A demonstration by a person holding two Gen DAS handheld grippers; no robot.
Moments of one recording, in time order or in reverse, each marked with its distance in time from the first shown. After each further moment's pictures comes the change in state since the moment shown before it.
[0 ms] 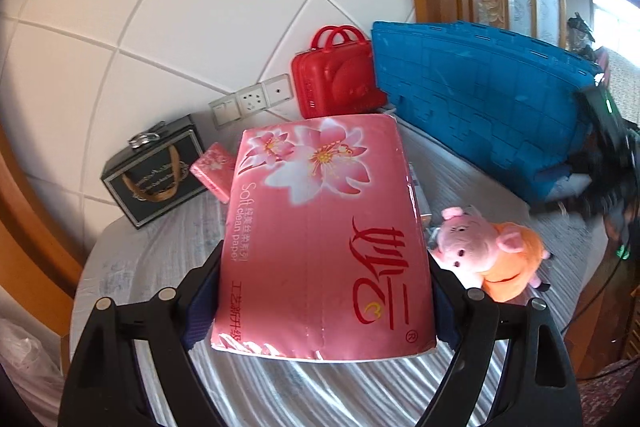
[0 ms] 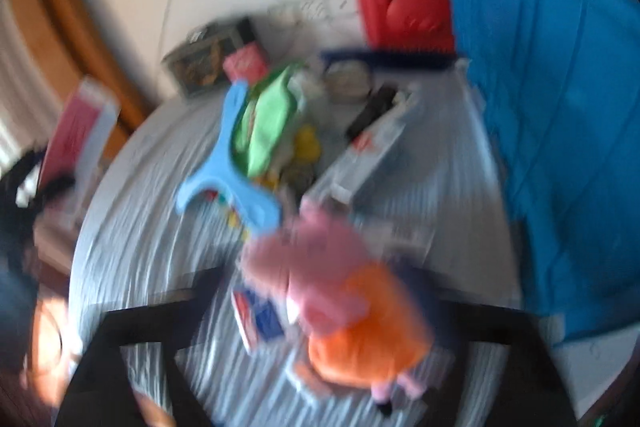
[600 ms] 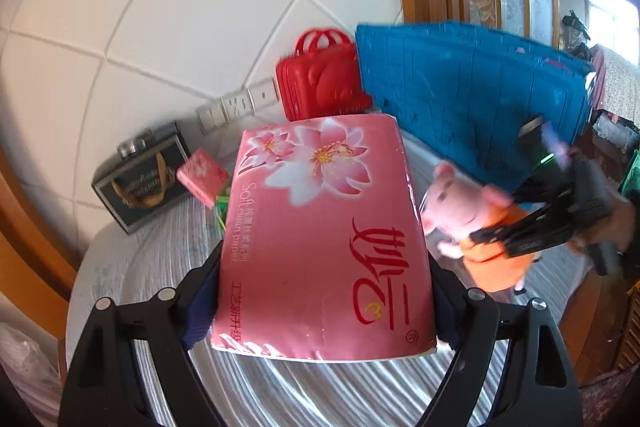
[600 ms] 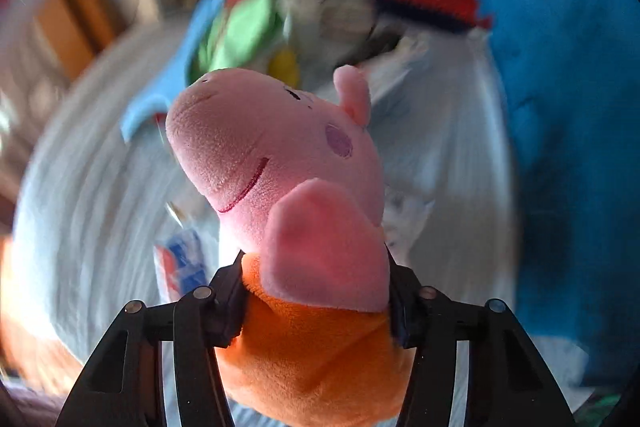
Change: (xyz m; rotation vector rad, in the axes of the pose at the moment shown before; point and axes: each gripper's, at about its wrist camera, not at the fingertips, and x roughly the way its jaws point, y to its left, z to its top) left arm -0.010 -0.037 0.016 0.013 -0.028 0.008; right arm 0.048 -0.013 -0.008 -0.107 0.119 -0.133
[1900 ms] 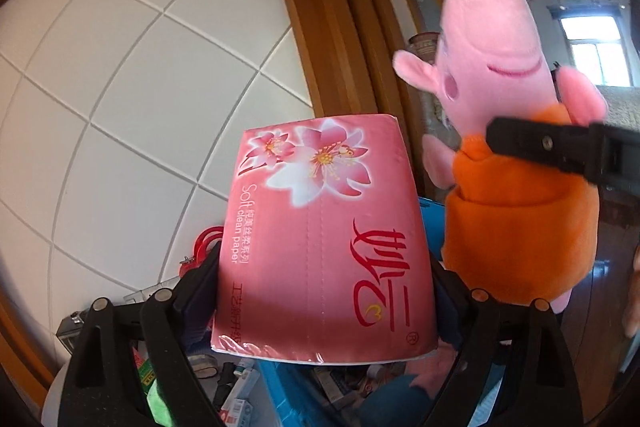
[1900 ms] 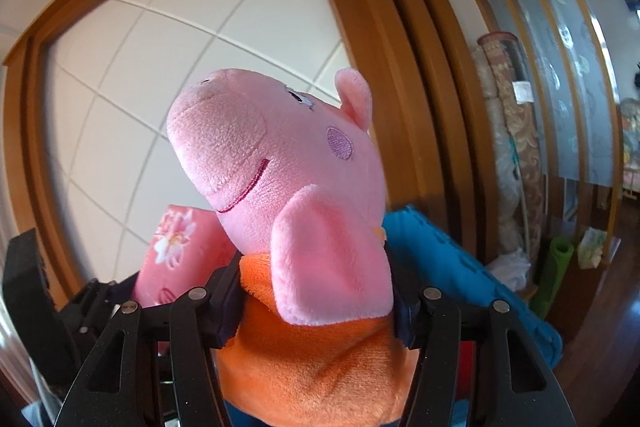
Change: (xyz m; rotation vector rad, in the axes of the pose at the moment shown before) left arm 0.023 -0.363 0.289 0.047 -0.401 0.076; right arm -0.375 -0.279 -0.006 0.326 -0.909 -0.127
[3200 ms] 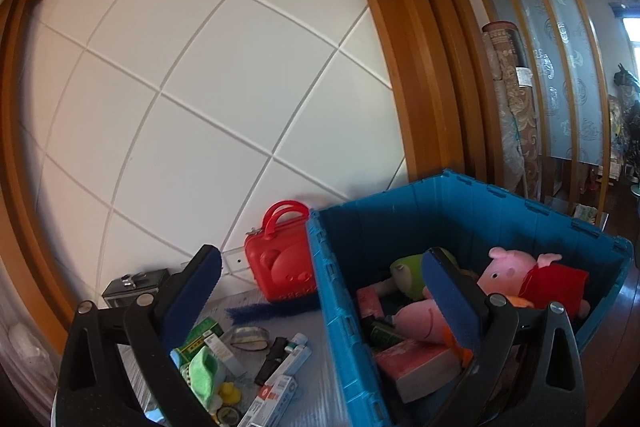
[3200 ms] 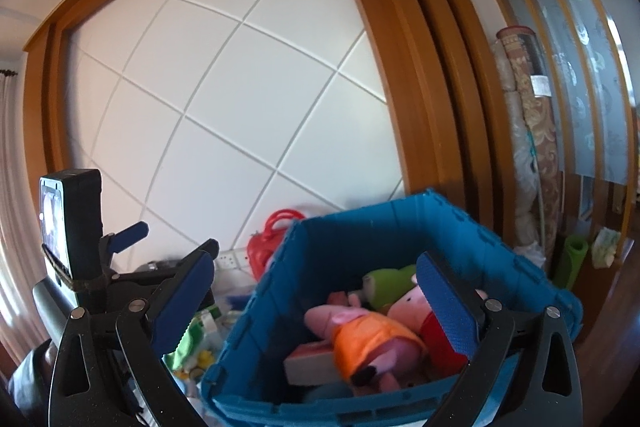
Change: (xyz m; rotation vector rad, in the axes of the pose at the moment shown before) left arm -0.009 0.038 -0.025 -0.078 0.060 0.261; right arm -0.023 0.020 -0.041 -0.039 0.018 0.082
